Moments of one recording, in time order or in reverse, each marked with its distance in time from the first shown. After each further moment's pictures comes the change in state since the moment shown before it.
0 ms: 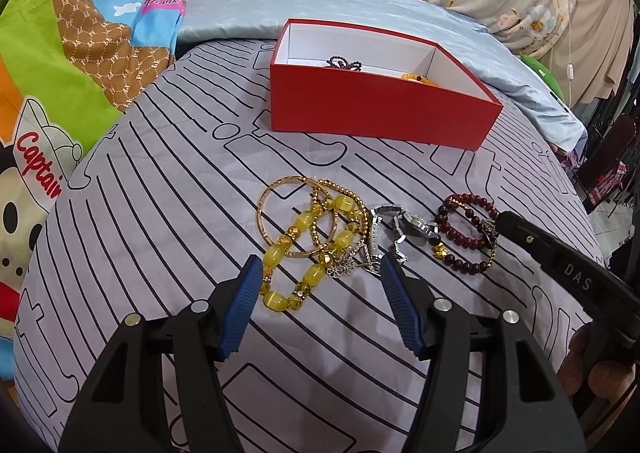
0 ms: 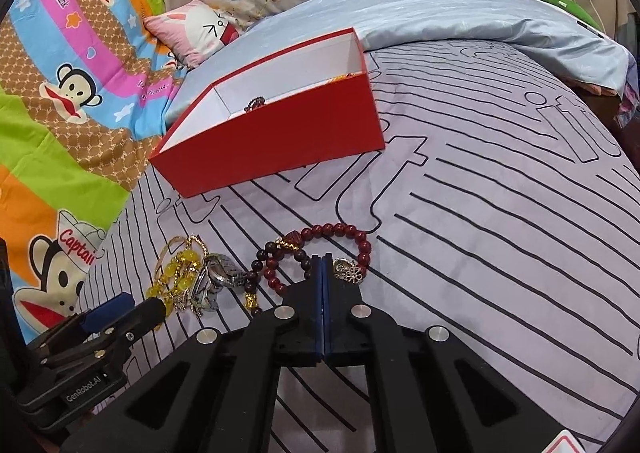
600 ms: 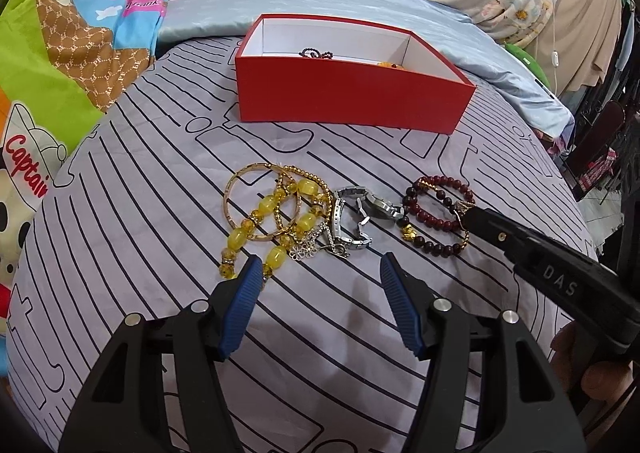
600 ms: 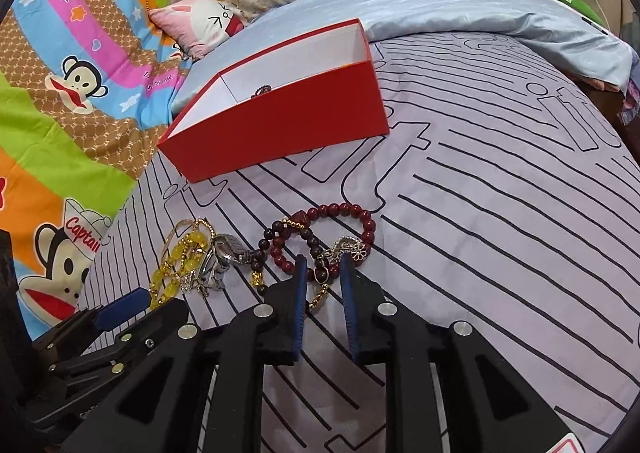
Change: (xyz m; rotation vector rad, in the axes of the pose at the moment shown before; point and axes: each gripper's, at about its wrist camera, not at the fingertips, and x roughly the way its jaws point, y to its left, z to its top) left arm -0.001 -0.019 -0.009 0.036 0.015 -0.036; right arm 0.003 0.003 -0.009 -0.017 0.054 0.022
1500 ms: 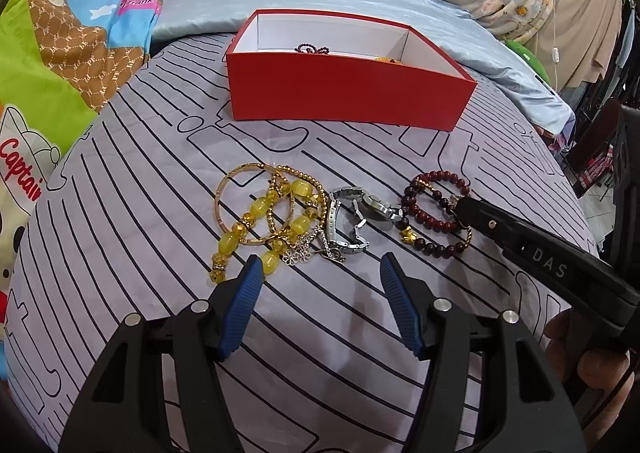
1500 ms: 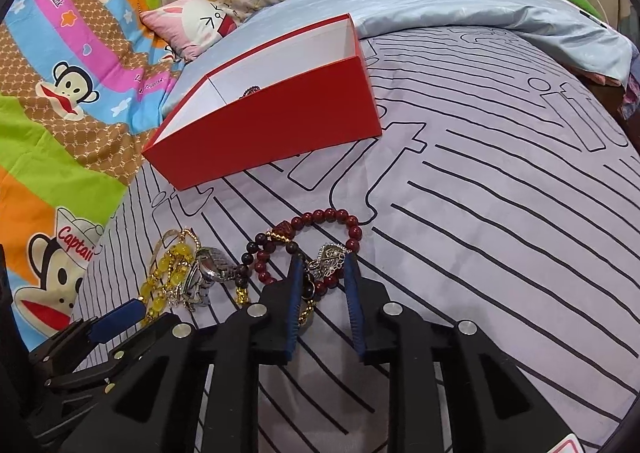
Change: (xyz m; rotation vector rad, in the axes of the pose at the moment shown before) left arm 0.008 -0.001 0.005 0.004 0.017 -0.002; right arm 0.013 -0.010 0.009 0.030 0.003 0.004
